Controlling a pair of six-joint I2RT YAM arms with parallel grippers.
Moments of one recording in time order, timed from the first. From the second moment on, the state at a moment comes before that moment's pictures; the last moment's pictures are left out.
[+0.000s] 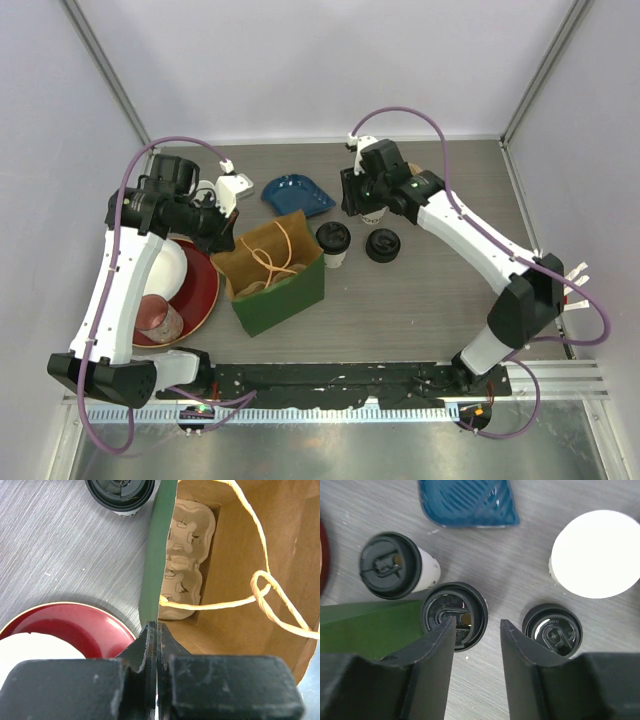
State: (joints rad) left arm -0.20 1.25 1.54 -1.35 0.47 0.54; right arm 0.60 1.57 1.51 -0.62 0.01 0.21
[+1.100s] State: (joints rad) left arm -0.20 1.25 1.53 -1.35 0.51 0.55; right arm 0.65 1.78 1.58 -0.76 -0.03 0.17
